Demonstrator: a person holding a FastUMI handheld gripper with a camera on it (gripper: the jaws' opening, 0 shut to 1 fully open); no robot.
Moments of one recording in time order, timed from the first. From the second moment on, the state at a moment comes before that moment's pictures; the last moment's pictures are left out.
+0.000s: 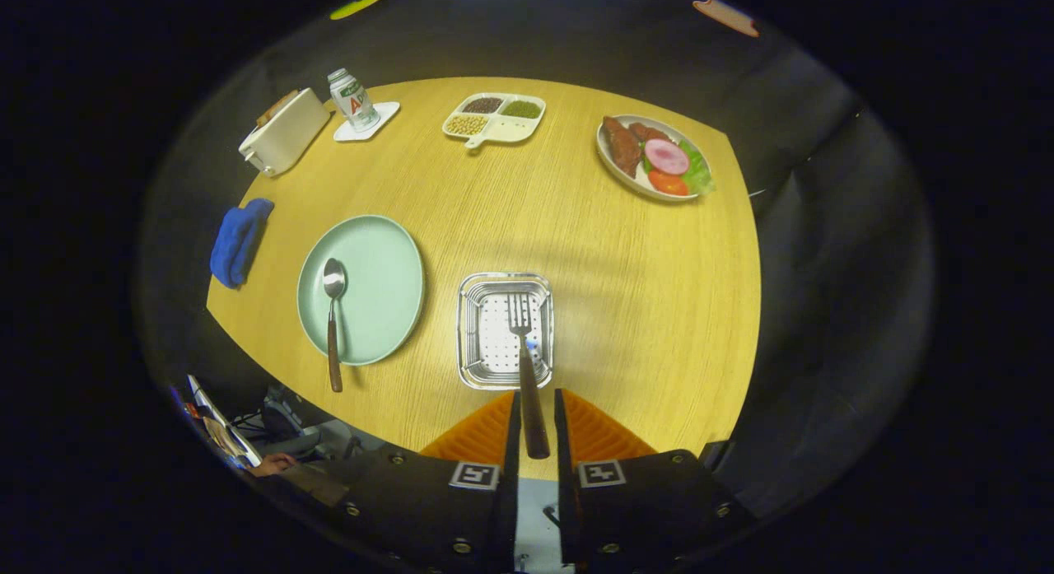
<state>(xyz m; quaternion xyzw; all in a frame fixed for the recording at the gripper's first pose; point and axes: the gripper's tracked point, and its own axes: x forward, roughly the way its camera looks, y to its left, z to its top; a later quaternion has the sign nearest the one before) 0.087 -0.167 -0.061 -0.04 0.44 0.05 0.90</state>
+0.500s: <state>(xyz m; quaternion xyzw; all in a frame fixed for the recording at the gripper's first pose) 0.045 -0.083 -0.021 -0.02 0.33 0.10 0.94</state>
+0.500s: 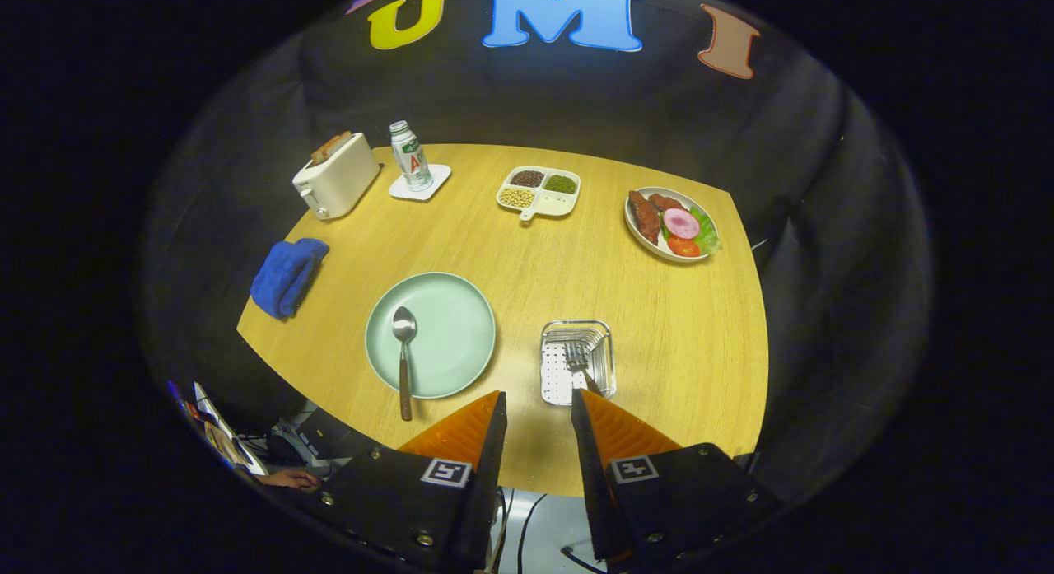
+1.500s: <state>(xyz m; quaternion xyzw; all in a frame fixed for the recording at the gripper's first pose) 0.038 0.060 -0.132 -0.07 0.36 0.16 0.91</state>
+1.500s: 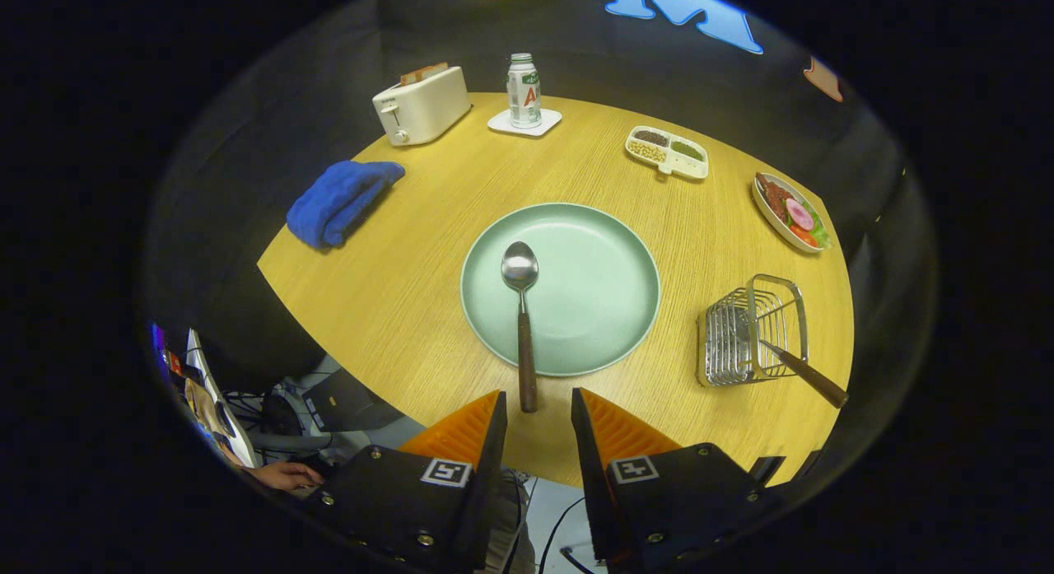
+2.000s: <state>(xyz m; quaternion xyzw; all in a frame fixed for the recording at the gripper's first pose) 0.059 0.071 -0.173 -0.07 0.40 0.14 0.90</state>
